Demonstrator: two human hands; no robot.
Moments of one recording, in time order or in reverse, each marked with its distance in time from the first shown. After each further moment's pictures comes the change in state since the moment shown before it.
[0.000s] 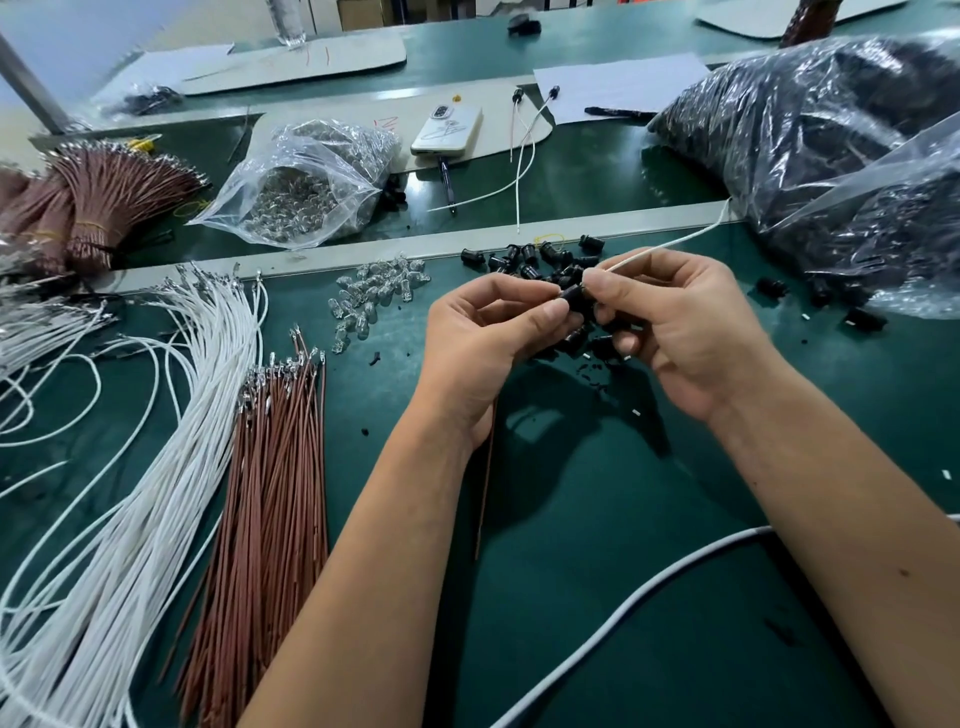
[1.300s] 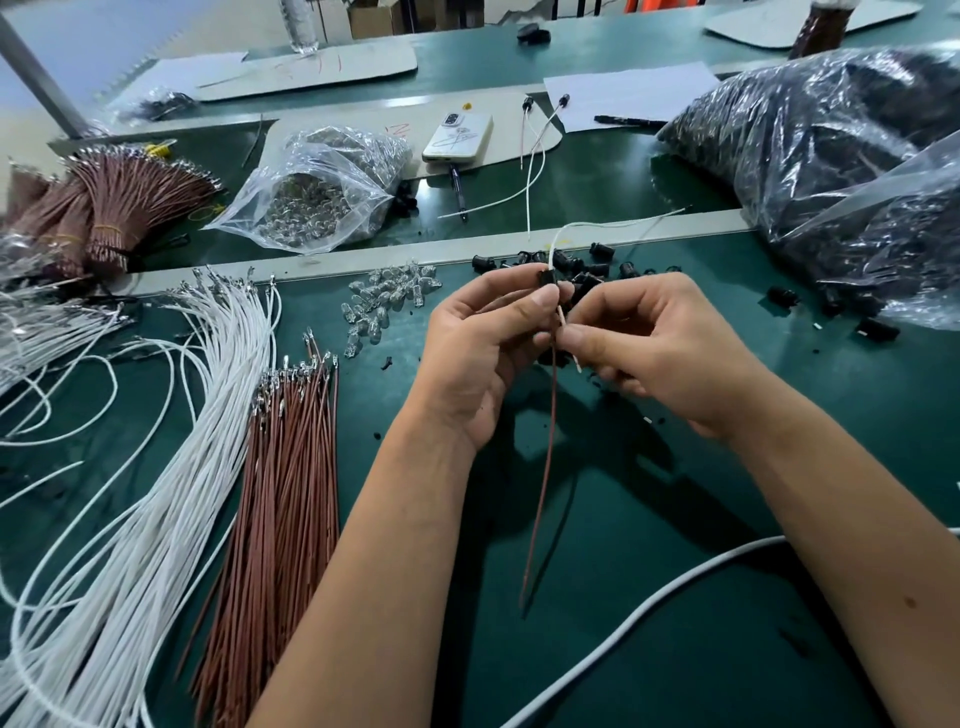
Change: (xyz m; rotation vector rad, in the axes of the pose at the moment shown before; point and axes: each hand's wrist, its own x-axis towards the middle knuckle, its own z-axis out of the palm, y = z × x) left_hand 0.004 0.011 -0.007 -0.163 -0.017 -0.077; right_hand -0.007 0.004 0.000 -0.382 -0.370 -0.187
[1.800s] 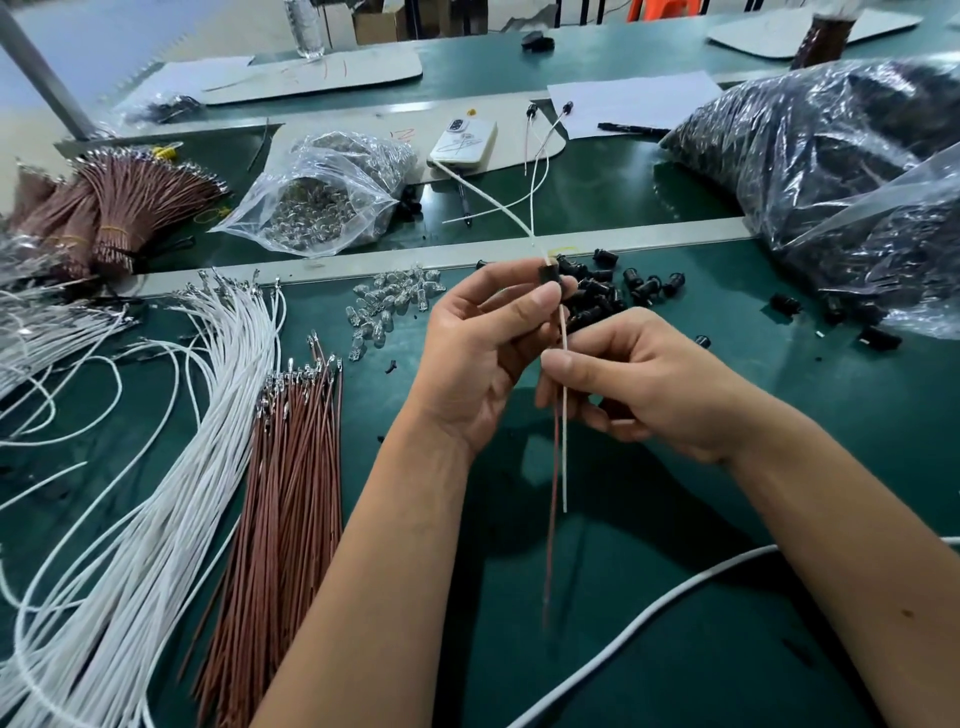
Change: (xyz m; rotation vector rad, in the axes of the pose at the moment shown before) left_hand -0.005 0.005 0.000 -0.066 -0.089 0.080; right_hand -0.005 -0.002 0.009 0.124 -0.261 0.127
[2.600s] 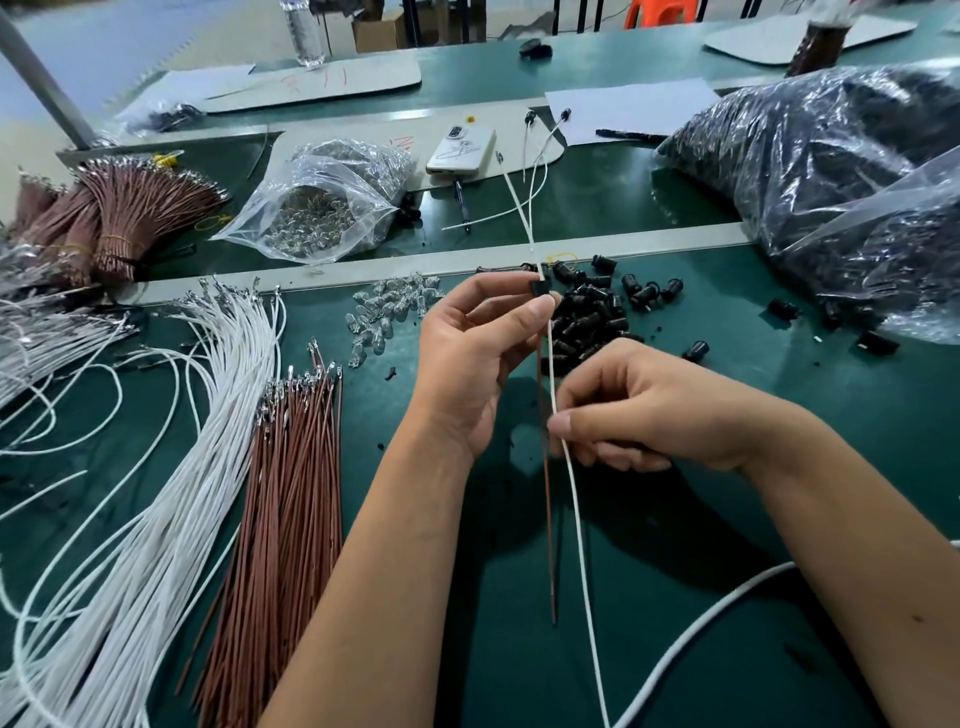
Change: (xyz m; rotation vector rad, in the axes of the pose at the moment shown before) left_hand 0.003 -0.004 -0.001 0.130 0.136 0.044; right_hand -0.004 0.000 -0.008 -0.145 -0.186 0.191
